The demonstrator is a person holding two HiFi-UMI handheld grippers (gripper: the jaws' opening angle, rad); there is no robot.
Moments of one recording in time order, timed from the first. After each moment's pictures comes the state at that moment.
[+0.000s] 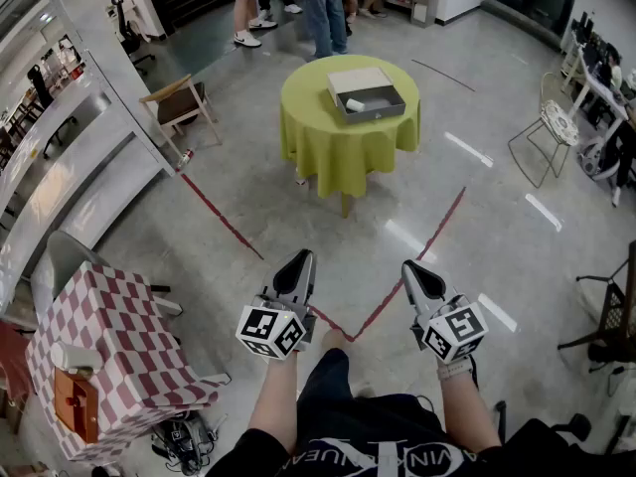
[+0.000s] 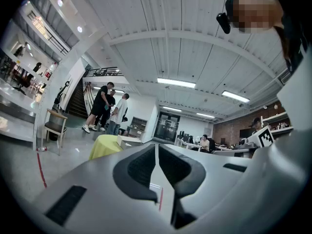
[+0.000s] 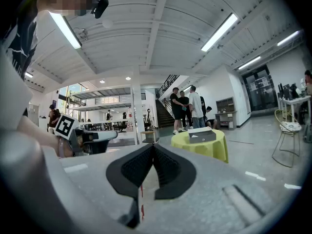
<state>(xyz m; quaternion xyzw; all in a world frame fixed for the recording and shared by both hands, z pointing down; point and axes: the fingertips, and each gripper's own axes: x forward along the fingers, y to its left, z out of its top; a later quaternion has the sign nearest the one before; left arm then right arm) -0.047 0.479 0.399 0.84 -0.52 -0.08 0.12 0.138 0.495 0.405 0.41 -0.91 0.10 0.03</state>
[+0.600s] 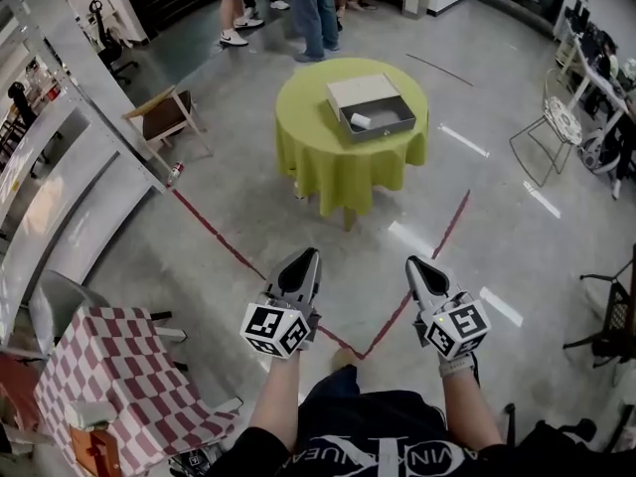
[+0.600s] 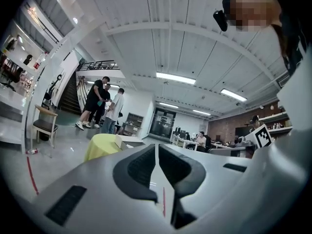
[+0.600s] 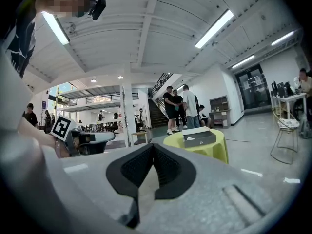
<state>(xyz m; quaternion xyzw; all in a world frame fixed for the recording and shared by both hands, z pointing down) -0.082 0.337 0.410 0.86 -0.49 -0.06 0.13 0.100 0.357 0.415 0.44 -0.89 0.11 0.03</state>
